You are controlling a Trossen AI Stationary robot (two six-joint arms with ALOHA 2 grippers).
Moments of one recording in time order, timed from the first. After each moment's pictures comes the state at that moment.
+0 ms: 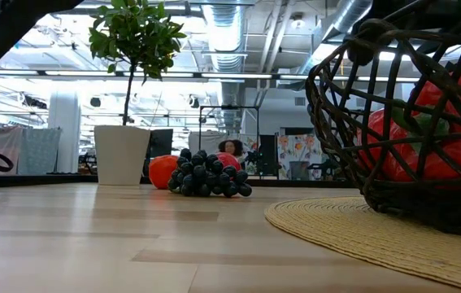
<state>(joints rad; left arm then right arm) -0.21 2.42 2.32 -0.50 0.29 -0.44 0.03 0.03 0.52 -0.84 0.38 0.73</state>
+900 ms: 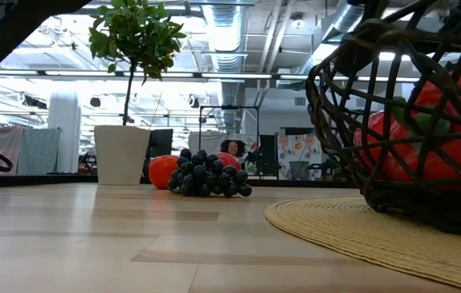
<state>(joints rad) -0.17 2.41 2.32 -0.52 0.29 -0.60 0.03 0.03 0.52 -0.84 0.39 0.73</state>
